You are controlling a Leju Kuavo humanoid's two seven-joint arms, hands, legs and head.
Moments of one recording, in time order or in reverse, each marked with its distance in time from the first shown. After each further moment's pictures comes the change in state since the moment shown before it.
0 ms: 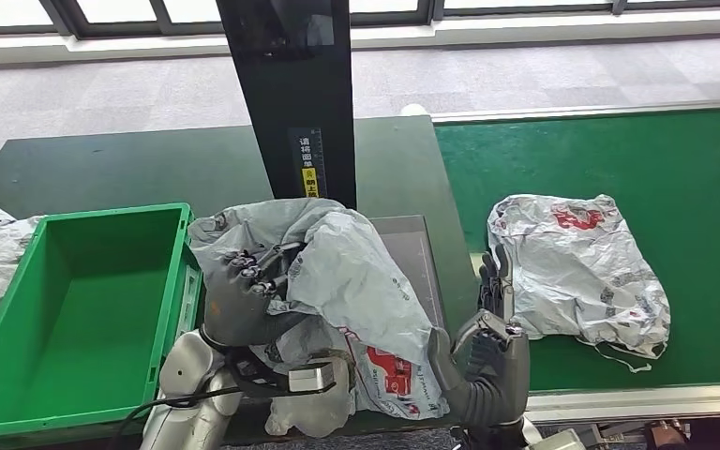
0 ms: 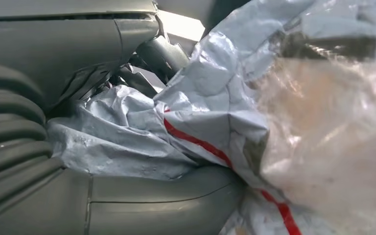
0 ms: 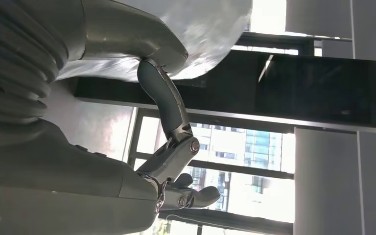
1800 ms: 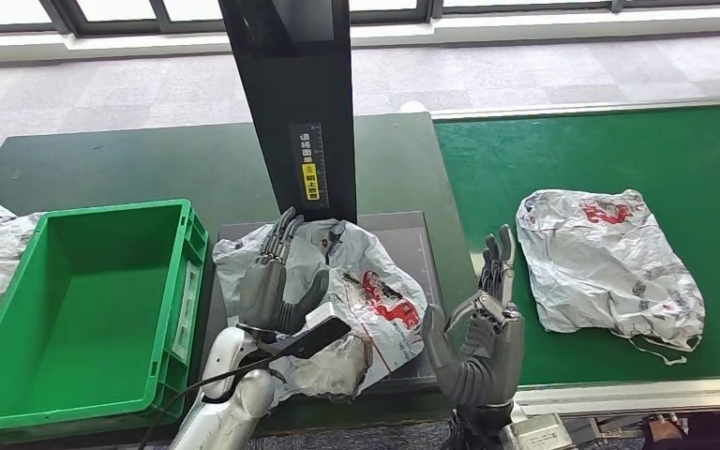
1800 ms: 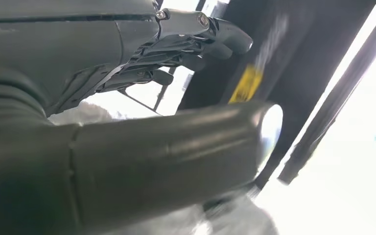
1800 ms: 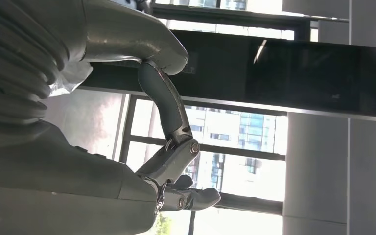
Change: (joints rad) left arm -0.093 0.000 -0.106 0.328 0.135 -0.197 0.459; right arm -0.056 0.066 0.000 0.041 0.054 -0.048 -0.001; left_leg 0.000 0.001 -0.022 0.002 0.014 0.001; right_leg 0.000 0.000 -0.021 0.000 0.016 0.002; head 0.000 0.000
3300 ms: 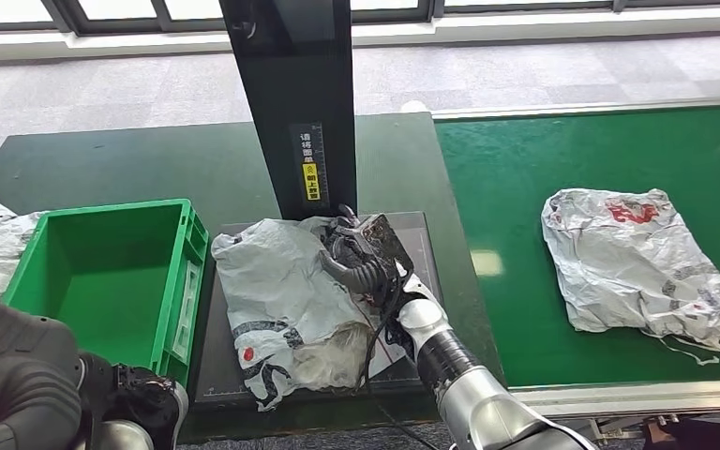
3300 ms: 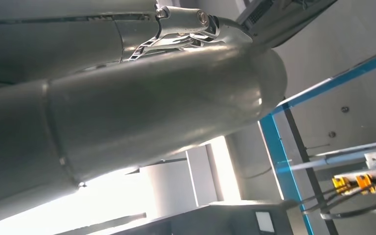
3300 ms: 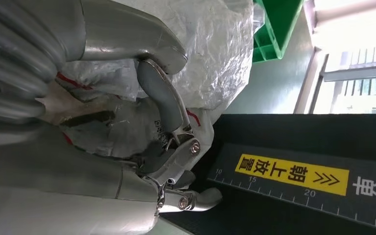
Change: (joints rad) left arm 0.224 -0.016 -0.116 -1.037 0.660 0.194 -0.498; right arm -0.764 0.238 -0.179 1.309 -0.006 0.467 0.157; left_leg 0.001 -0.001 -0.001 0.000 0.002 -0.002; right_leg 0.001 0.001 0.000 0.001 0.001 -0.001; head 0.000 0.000
